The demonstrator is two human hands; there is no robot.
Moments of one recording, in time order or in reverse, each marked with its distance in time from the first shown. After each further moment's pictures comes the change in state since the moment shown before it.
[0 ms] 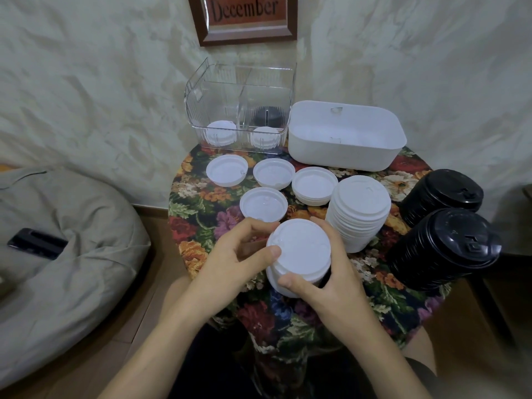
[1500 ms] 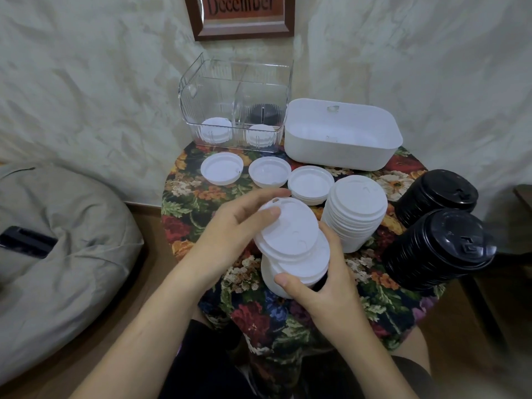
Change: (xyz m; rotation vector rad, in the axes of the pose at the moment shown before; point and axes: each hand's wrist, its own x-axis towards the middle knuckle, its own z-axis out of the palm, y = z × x) left_hand 0.032 0.030 -0.001 -0.028 -0.019 -0.022; right_hand -0.002 0.003 0.005 0.035 0.047 -0.022
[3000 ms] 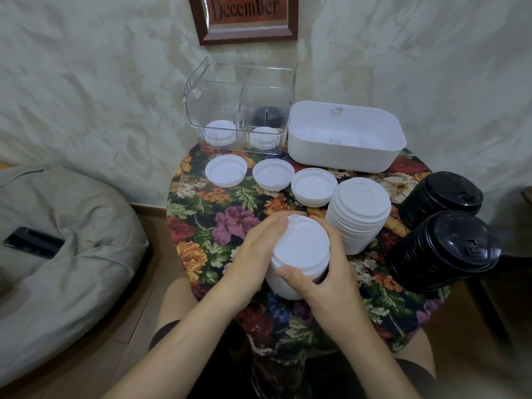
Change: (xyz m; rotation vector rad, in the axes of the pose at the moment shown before) left_hand -0.004 -0.030 0.036 -0.109 0.075 -0.064; right_hand 0.007 -0.001 0.004 -0.005 0.032 -0.006
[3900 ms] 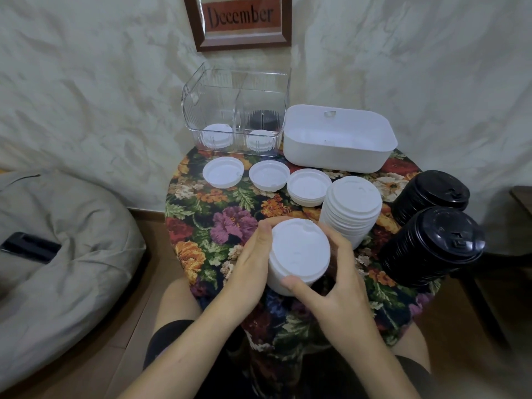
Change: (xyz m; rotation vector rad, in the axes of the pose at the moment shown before) left_hand -0.018 -0.013 0.007 0.095 0.103 0.054; right_hand -0.023 -0.004 -0.013 -0.132 0.038 -0.004
